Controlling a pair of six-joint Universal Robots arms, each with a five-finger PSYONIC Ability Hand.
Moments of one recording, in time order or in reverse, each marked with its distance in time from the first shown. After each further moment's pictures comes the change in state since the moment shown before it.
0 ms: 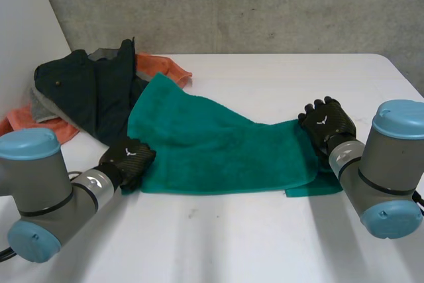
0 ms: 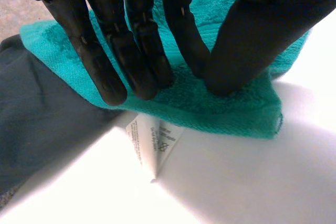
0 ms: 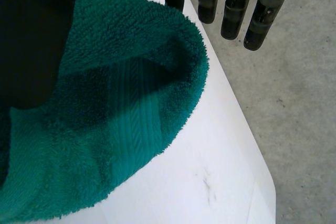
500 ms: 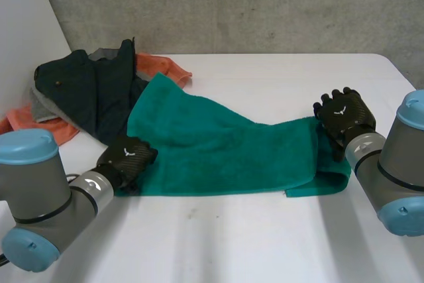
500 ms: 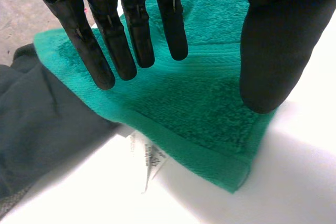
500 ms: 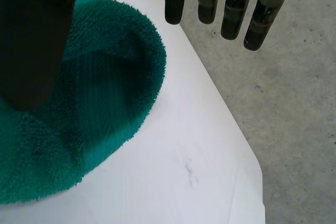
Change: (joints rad) left arm -0.034 0.079 -0.050 -0.014 -0.054 -0.028; right arm -0.052 -0.090 0.036 0.016 0.001 0.079; left_hand -0.562 -0.576 -0.566 -0.584 -0.562; right_hand 0.000 0.000 0.000 0.000 0.000
